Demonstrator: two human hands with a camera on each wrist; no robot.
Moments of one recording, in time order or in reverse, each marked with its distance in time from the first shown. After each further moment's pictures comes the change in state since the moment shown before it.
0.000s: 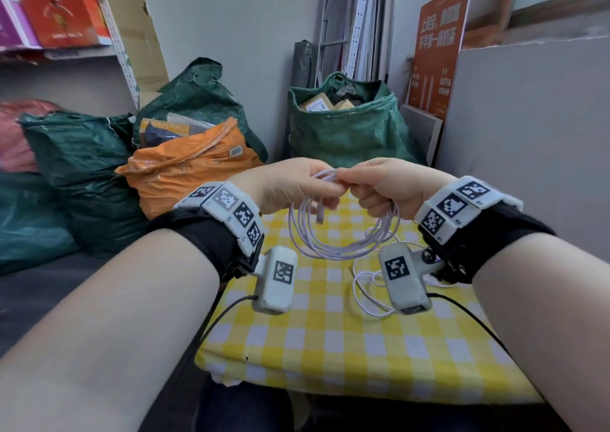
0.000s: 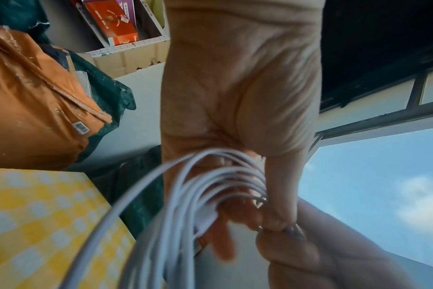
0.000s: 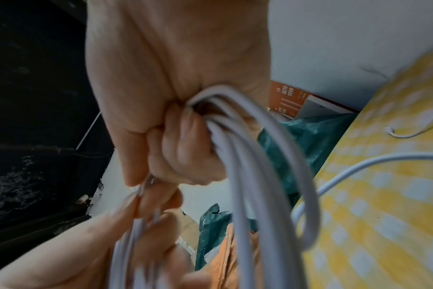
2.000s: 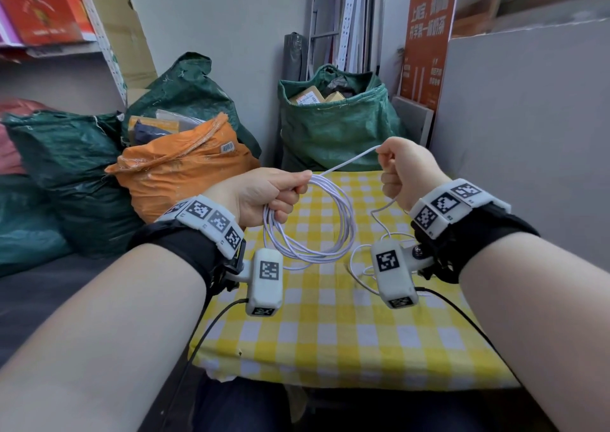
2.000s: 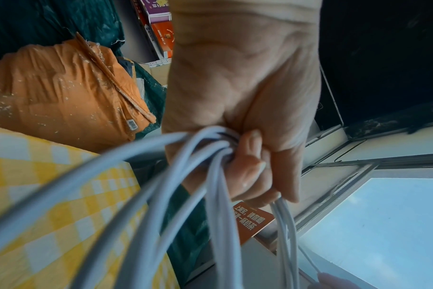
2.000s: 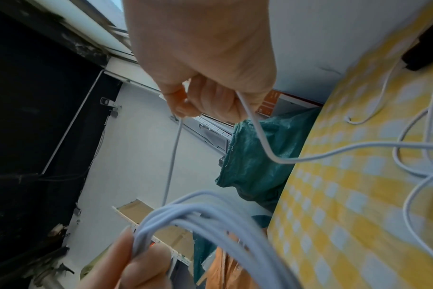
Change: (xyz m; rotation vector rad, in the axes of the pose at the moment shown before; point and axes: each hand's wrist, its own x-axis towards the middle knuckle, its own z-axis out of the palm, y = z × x) left_hand -0.004 -0.024 -0.004 -0.420 0.027 -0.244; right_hand 0.001 0.015 -0.022 0.347 0.667 0.004
